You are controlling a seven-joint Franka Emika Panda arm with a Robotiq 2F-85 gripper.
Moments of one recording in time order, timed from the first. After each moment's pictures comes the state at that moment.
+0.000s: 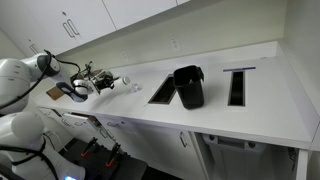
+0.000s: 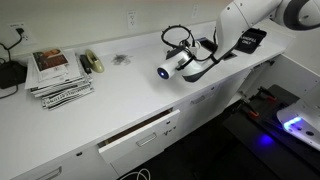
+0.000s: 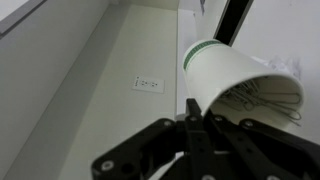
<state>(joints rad) 0.55 0.91 0.16 -1.53 -1.50 1.35 0.73</state>
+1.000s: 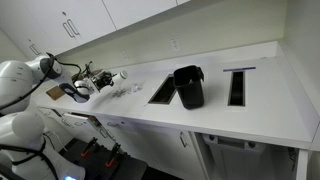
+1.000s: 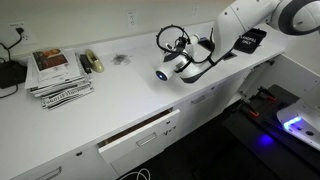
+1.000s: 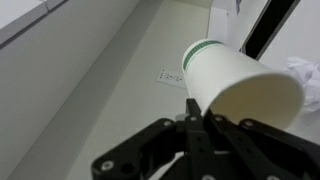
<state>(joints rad) 0.56 0.96 0.16 -1.47 -1.62 1.26 0.60</state>
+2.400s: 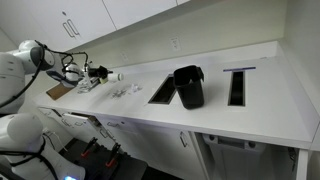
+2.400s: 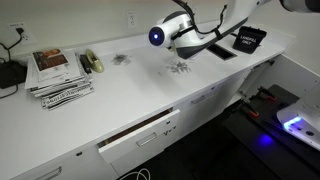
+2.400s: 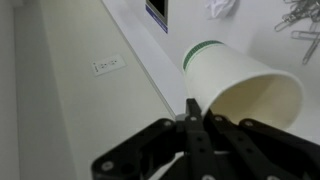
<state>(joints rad) 0.46 0.77 0.29 -1.43 -1.36 1.63 0.90</state>
